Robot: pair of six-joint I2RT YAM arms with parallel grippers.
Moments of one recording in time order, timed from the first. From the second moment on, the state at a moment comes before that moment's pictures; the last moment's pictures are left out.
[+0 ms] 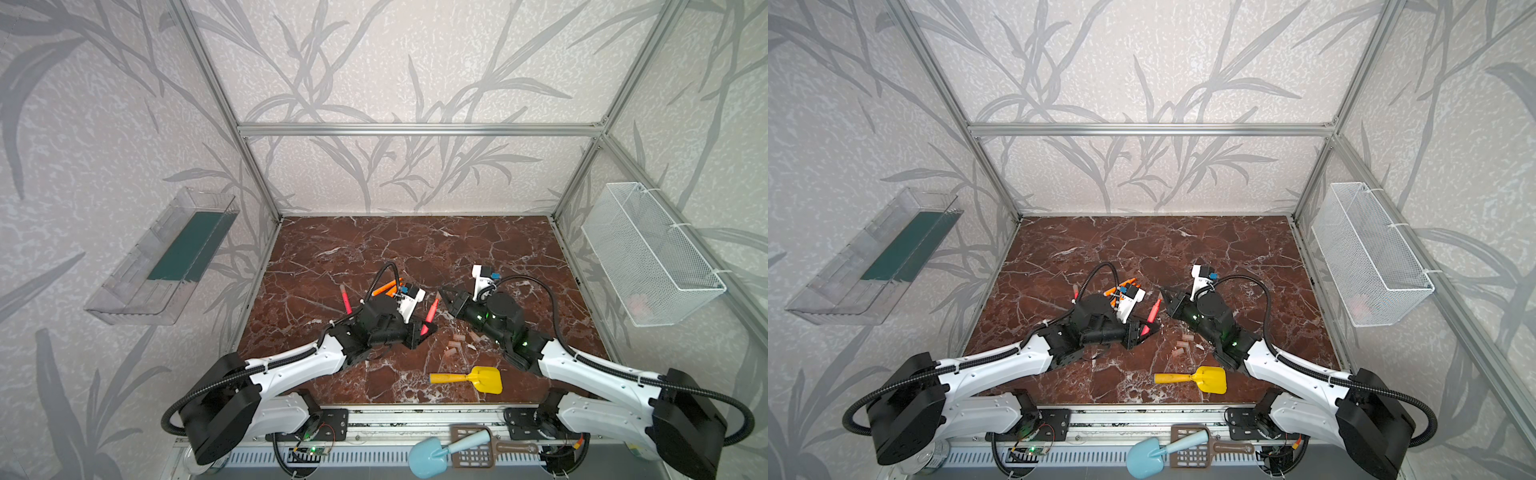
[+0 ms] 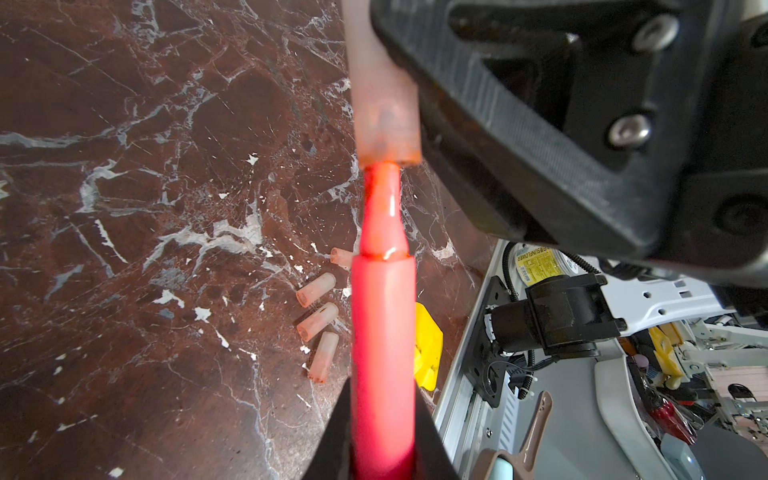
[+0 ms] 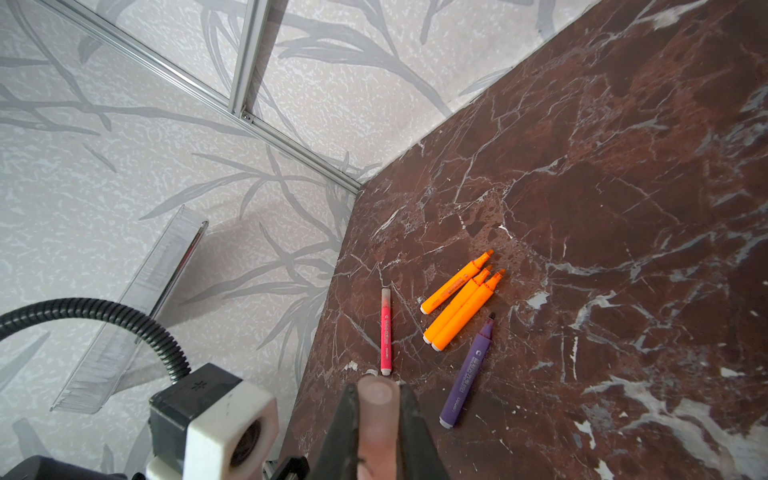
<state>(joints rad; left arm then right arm) -0.82 1.23 0.57 0.21 0.39 -0.58 0.80 1.10 0.51 0.41 0.07 0.99</state>
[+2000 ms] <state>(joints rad) -0.85 1.16 0.54 0.16 0.27 -0.51 0.88 1.22 0.69 0.25 0.18 0.89</state>
